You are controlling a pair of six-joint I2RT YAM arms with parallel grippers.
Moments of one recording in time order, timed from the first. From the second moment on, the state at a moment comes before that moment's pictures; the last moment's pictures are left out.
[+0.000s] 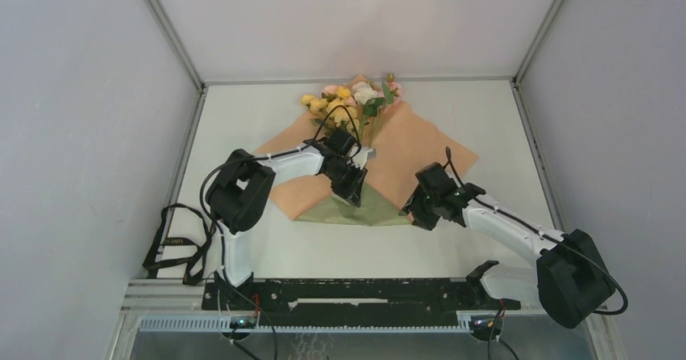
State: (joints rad) left arm -0.66 1.97 1.30 -0.53 0.45 -0.12; right arm 0.56 1.18 0.64 -0.55 -0.01 1.10
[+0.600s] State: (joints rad) left arm -0.67 1.97 1.30 -0.51 0.45 -0.13; right arm 0.54 1.38 0.64 -0.54 -0.04 1.33
